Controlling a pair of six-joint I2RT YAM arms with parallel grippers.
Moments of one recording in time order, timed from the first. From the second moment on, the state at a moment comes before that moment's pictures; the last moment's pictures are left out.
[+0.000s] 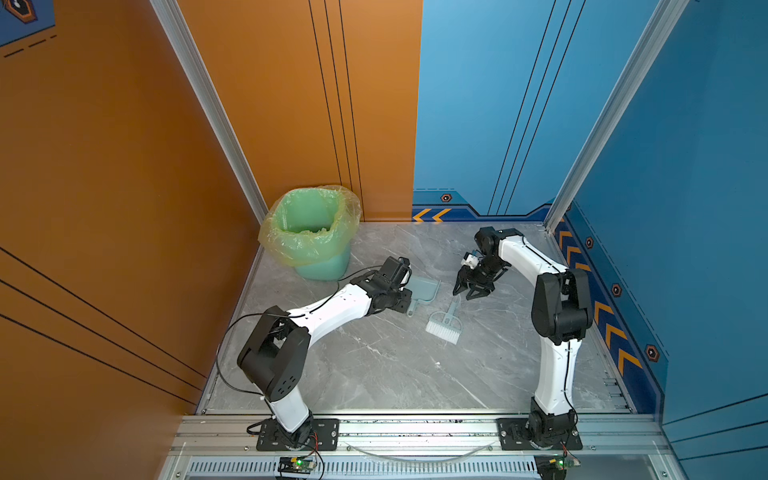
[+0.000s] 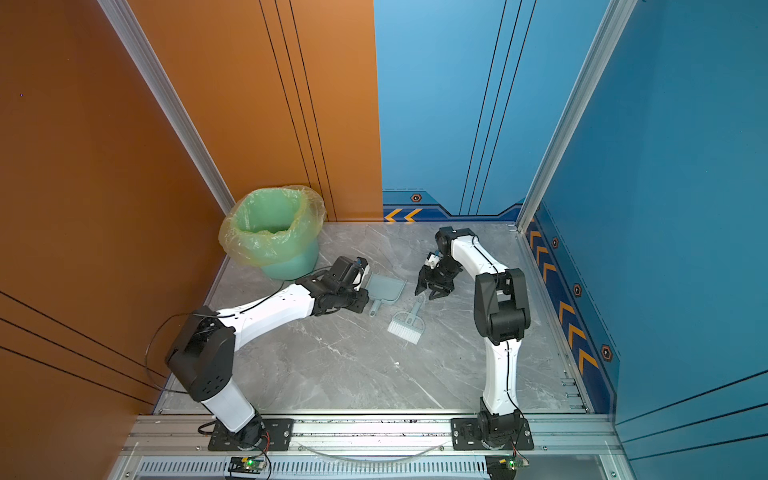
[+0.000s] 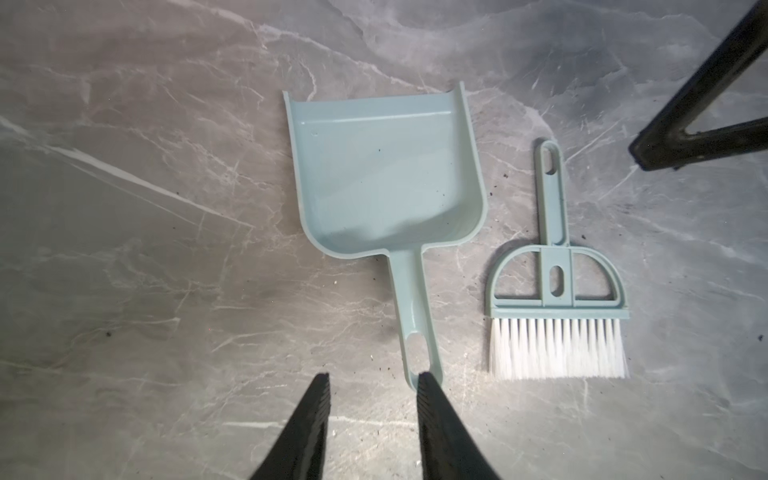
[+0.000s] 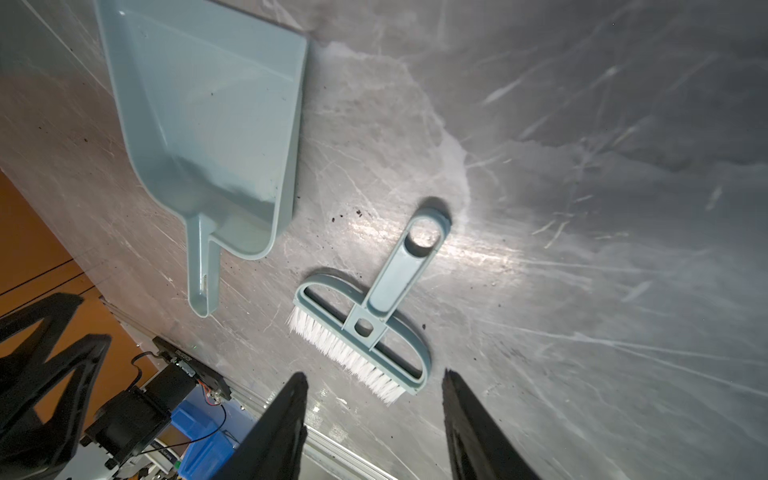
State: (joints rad) left arm -0.66 1.67 1.18 -0.44 -0.03 -0.26; right arm 0.19 2.08 1.72 -1.21 -0.47 0.21
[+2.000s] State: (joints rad) left arm -0.18 1.00 0.32 0.15 -0.18 0.11; right arm 0.03 1.37 0.75 -0.10 -0.13 0.01
